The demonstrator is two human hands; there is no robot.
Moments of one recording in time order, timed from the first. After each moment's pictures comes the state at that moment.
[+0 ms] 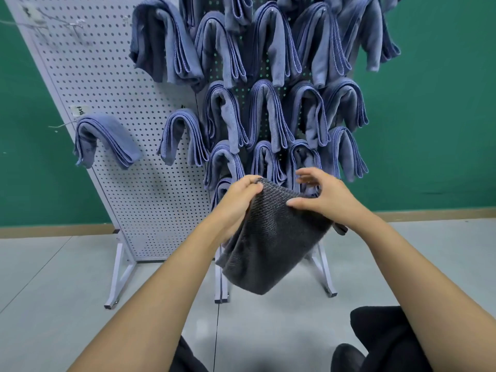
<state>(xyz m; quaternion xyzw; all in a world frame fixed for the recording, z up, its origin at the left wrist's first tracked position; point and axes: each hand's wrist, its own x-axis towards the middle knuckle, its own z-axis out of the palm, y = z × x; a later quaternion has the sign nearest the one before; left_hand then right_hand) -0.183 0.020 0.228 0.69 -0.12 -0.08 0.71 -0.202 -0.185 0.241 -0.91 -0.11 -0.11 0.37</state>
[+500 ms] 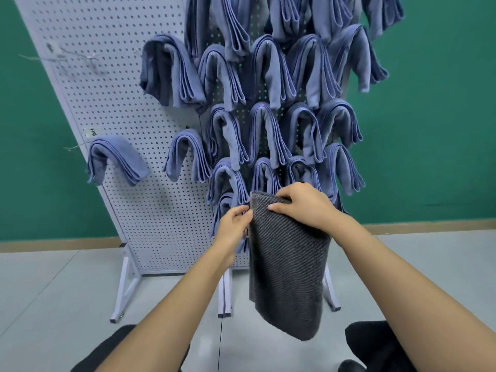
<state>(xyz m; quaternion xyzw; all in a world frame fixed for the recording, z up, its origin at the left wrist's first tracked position) -0.188 0.023 0.198 0.69 0.02 -0.01 0.72 -0.198 -0.148 0.273 -0.97 -0.16 -0.09 0.18</state>
